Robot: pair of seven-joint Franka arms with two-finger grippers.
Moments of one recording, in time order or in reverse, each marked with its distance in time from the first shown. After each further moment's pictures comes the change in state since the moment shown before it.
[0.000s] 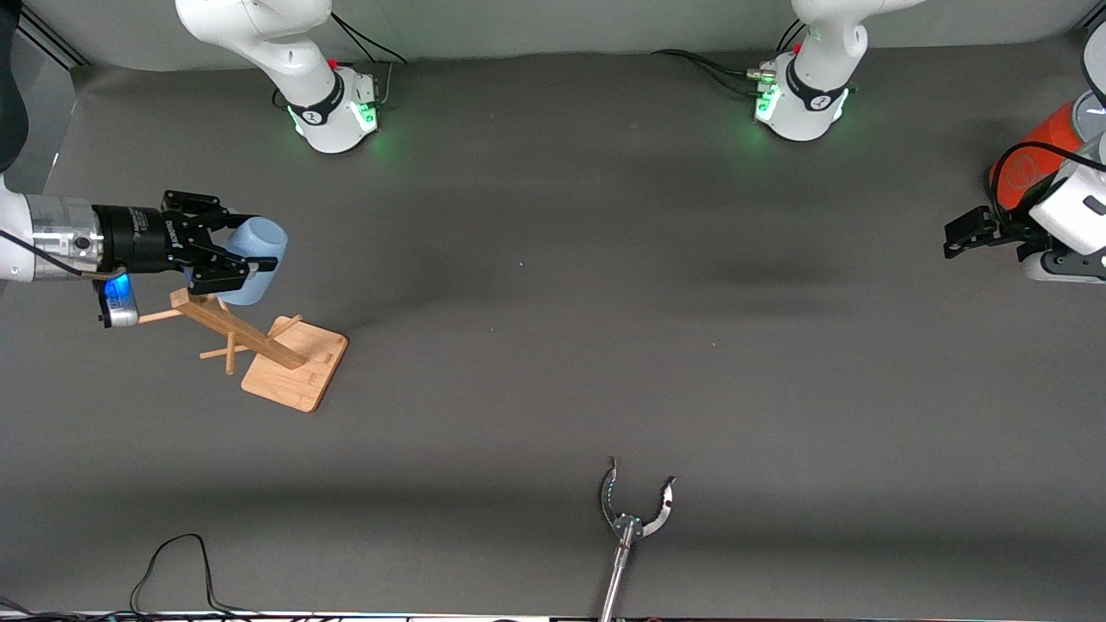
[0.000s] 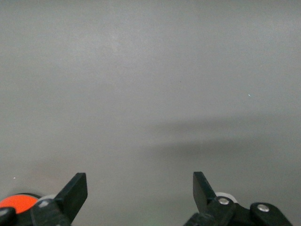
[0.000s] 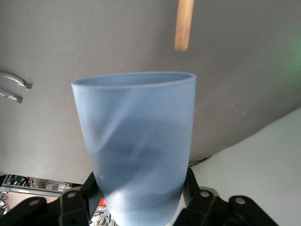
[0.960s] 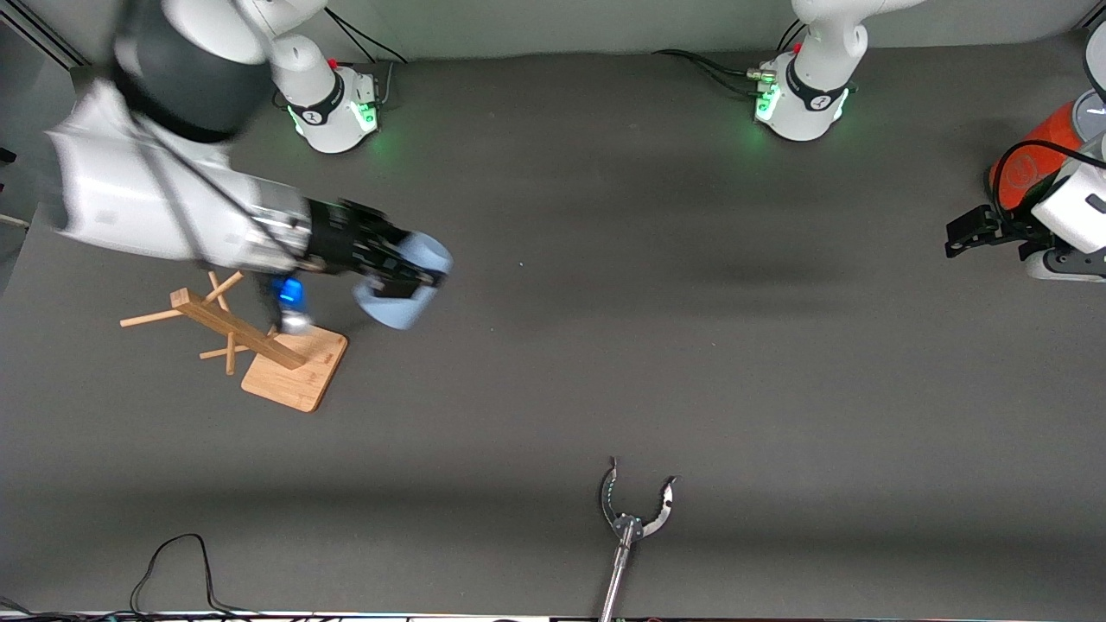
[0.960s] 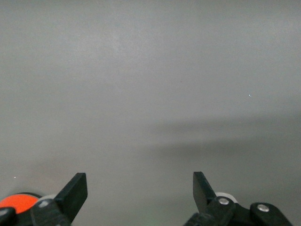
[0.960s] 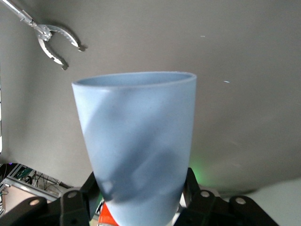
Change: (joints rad) left arm 0.003 -0.002 0.002 -0.001 0.000 -0.001 0.000; right arm 0.425 0.182 0.010 0.155 -0.001 0.467 0.143
